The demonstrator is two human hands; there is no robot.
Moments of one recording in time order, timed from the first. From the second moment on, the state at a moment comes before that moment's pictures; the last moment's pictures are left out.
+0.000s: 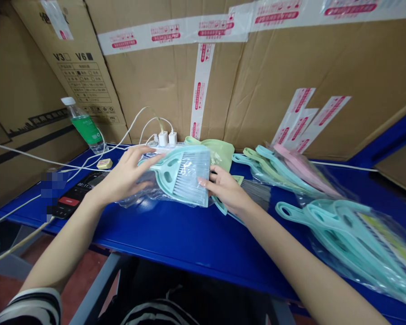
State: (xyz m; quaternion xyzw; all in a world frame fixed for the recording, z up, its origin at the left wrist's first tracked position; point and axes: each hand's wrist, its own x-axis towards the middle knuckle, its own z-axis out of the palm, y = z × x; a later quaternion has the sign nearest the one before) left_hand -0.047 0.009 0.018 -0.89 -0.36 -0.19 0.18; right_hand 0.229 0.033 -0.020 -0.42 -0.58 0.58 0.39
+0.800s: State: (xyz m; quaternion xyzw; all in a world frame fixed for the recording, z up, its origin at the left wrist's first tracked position) left_hand -0.149 -0.043 0.019 -0.83 -0.53 -0.17 0.10; right_hand 0.247 0.037 0.015 -0.46 -0.47 0.54 0.52
